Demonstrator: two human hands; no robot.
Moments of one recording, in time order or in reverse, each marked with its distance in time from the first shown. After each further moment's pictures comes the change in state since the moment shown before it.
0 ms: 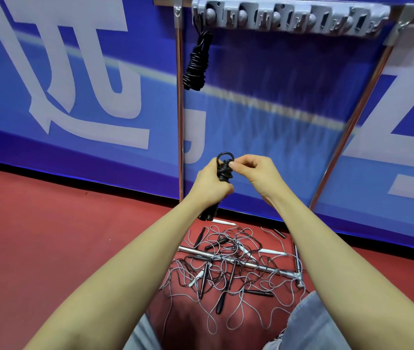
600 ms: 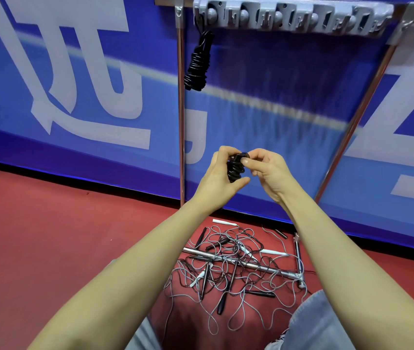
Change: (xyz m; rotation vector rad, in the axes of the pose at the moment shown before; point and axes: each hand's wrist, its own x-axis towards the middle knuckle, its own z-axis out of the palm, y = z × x) left_hand -0.002 0.000 0.010 0.020 0.077 0.381; right_hand 0.002 -0.004 -0.015 0.238 0.007 0.018
